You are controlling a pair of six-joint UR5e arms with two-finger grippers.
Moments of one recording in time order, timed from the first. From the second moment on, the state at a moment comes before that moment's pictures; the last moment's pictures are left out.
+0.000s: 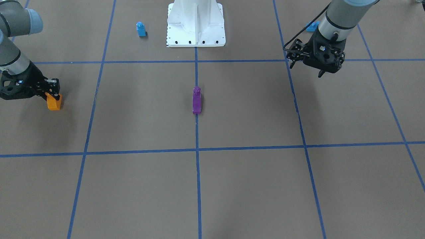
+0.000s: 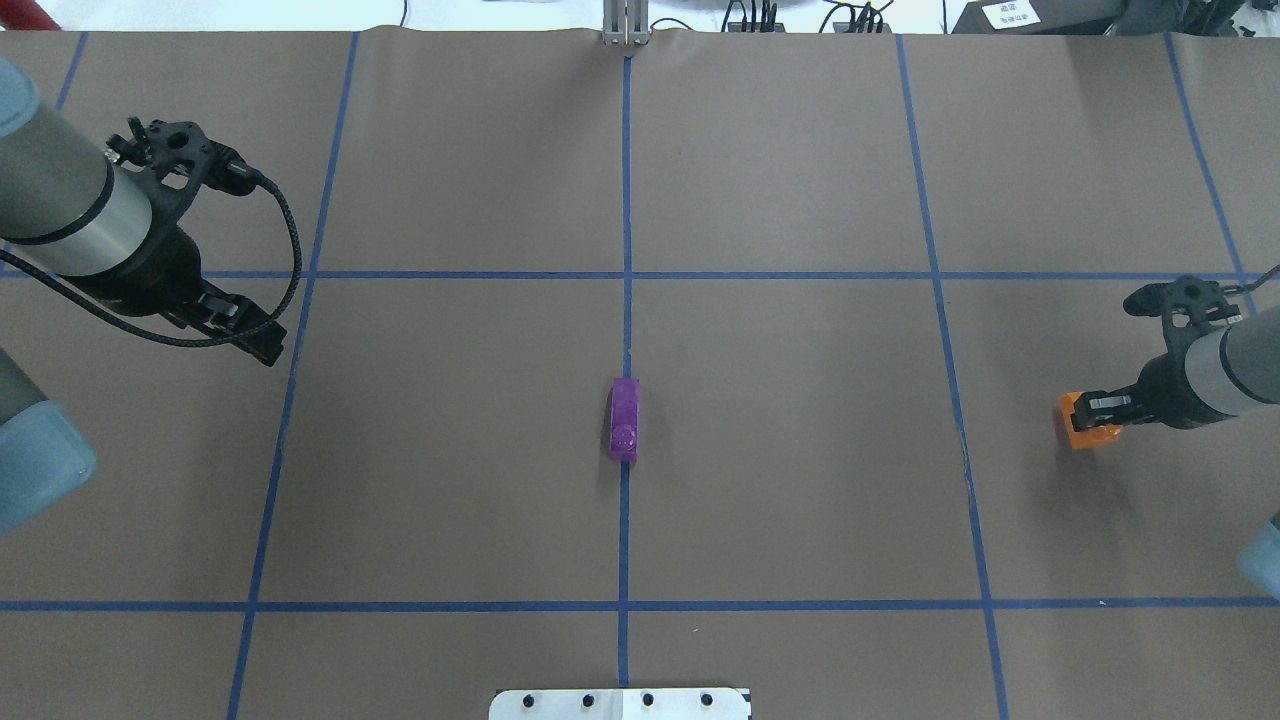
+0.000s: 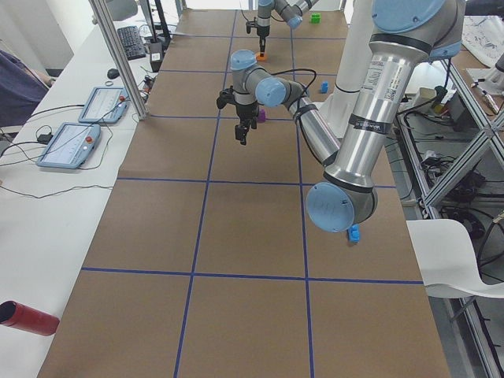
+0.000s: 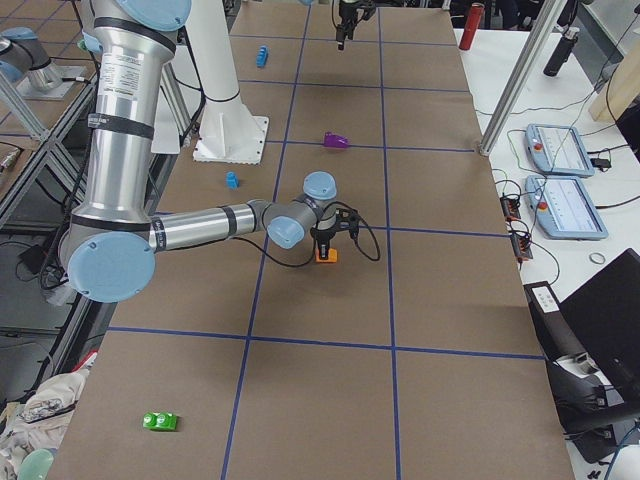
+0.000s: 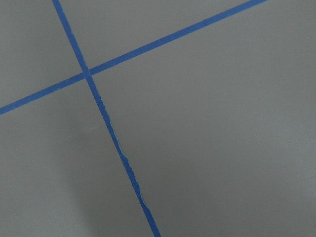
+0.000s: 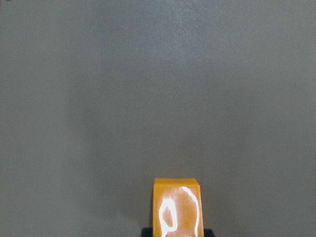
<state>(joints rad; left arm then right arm) -0.86 -1.88 -2.13 -1.27 -2.15 -0.48 0.83 -1.72 1.85 -1.05 2.09 0.90</state>
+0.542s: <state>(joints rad) -0.86 -1.88 -2.14 -1.27 -2.15 -0.54 0.82 -1.39 1.97 -1.49 2.11 0.99</state>
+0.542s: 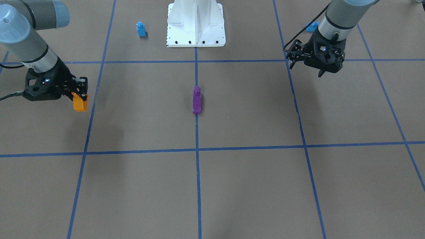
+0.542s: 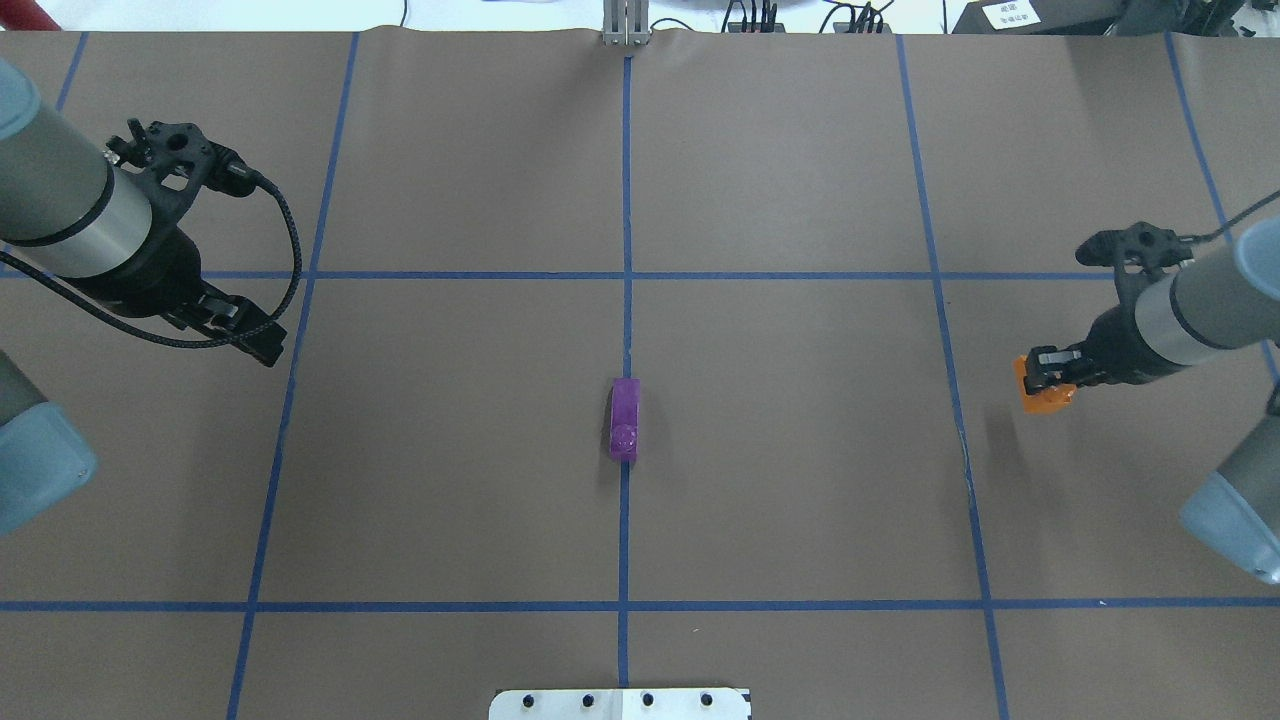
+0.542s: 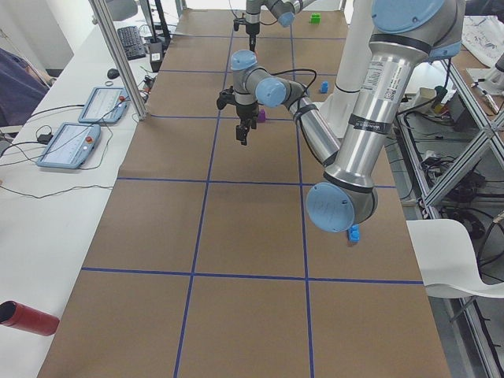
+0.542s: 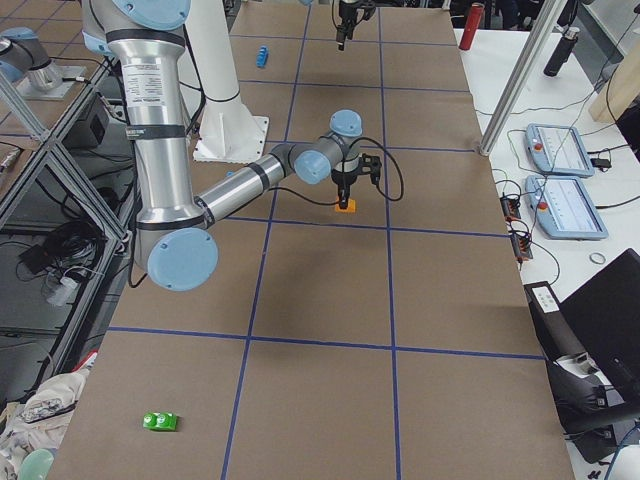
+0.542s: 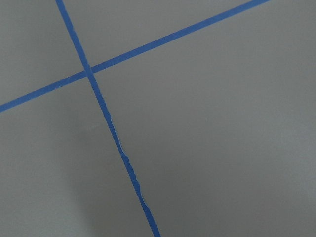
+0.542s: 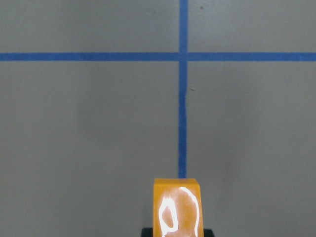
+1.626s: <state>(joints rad) -0.85 -1.87 -2.14 -1.32 -2.14 -0.86 0.49 -0.81 1.75 -1.72 1.91 1.48</state>
